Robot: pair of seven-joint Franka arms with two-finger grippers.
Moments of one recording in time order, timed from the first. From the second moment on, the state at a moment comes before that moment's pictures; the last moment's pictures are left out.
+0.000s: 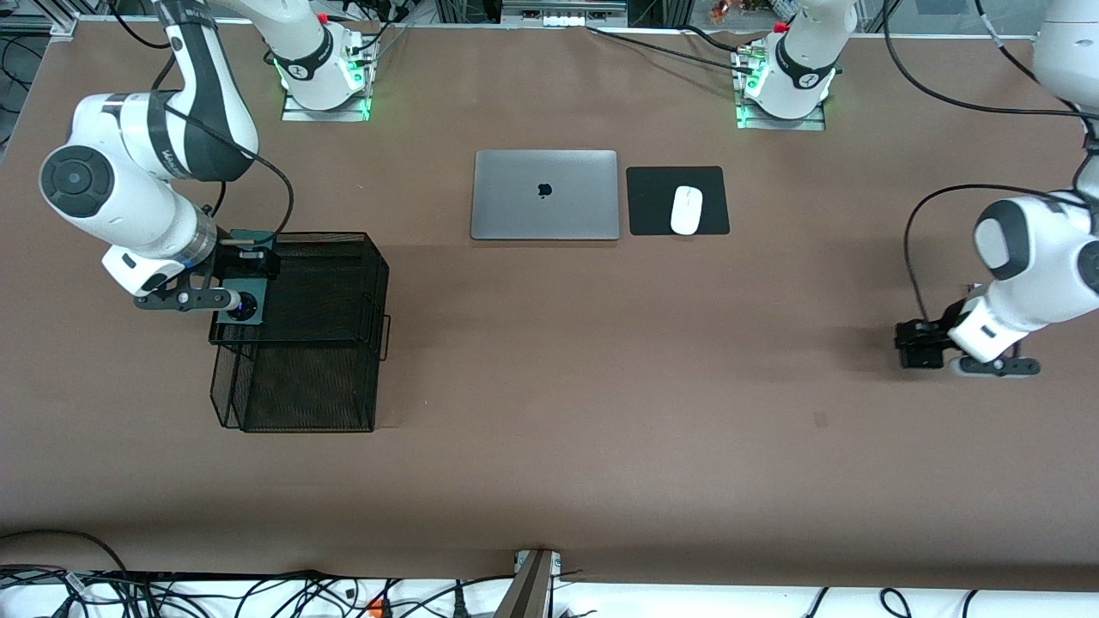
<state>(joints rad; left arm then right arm) 0.44 0.50 -0.28 -1.92 0.15 2.40 0.08 0.49 0.14 -0.42 -2.09 -0.01 2.11 0.03</state>
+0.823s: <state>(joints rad) -0.17 0.61 -0.28 -1.71 0.15 2.30 -0.81 0.50 0.20 -0.44 -2.17 0.00 2.30 0.03</state>
